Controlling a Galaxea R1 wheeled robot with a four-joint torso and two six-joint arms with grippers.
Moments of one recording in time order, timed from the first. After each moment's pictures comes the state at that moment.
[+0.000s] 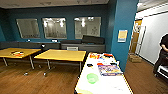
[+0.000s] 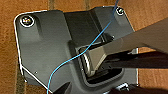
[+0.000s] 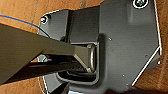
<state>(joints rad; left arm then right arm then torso) 1.60 3.00 -2.62 0.15 -0.11 -0.02 -1.55 2.99 -2.60 -0.15 -0.01 0.05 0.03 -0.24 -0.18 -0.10</state>
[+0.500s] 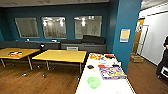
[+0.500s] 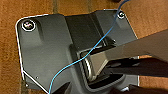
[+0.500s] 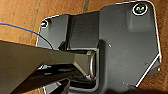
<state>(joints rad) 1.58 3.00 -2.62 0.15 -0.11 -0.02 -1.53 2.99 -2.60 -0.15 -0.01 0.05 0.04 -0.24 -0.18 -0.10</state>
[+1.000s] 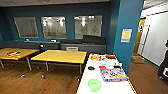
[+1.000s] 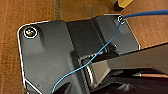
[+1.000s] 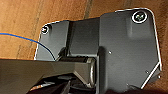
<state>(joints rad) 1.56 3.00 -2.62 0.15 -0.12 -0.02 -1.51 2.99 -2.60 -0.15 0.00 0.06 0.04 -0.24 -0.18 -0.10</state>
